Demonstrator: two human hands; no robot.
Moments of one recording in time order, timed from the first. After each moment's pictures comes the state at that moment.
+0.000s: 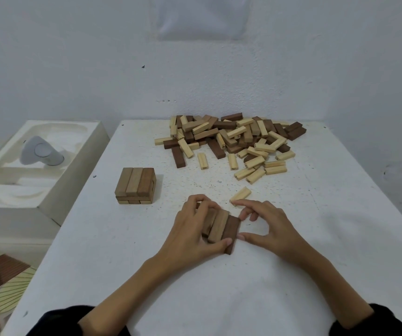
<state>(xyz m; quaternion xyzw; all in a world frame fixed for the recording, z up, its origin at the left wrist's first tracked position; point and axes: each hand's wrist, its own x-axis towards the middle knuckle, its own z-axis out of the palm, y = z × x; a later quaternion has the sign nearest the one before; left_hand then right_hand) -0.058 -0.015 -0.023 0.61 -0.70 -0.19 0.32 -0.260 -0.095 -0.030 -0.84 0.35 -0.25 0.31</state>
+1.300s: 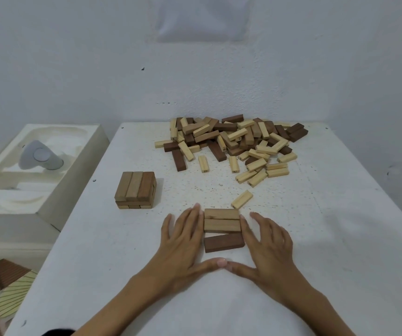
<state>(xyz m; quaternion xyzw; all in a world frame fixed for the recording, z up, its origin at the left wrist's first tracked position) -0.049 0.007 -0.016 0.66 -0.74 -0.14 0.01 -0.241 -0.046 -0.036 -0.86 0.50 -0.06 0.08</state>
